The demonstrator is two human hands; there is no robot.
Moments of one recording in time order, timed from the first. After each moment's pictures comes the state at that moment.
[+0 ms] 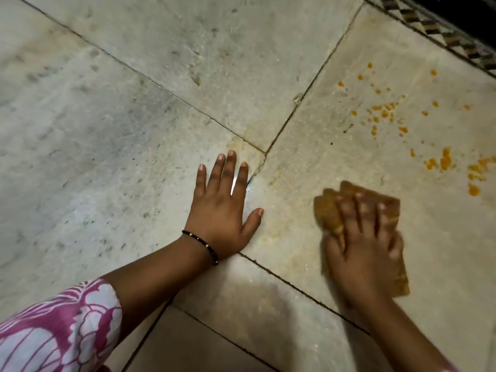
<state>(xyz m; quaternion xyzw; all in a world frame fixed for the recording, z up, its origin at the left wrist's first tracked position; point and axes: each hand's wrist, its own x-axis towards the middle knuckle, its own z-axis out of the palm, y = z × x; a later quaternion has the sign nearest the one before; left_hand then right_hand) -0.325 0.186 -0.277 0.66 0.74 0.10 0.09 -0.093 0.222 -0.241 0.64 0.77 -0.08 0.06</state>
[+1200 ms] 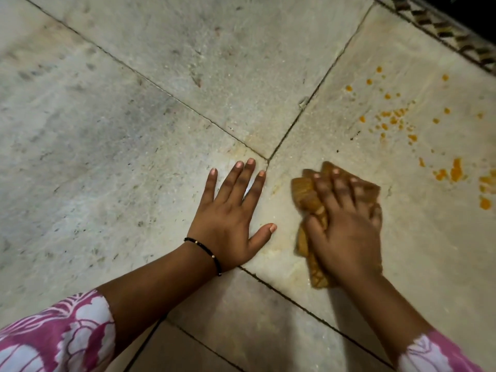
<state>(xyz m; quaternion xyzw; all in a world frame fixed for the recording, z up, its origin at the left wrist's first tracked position) -0.323 0.190 -0.274 0.70 0.70 0.09 0.09 -0.133 0.261 -0.242 0.58 0.81 -0.09 0.04</state>
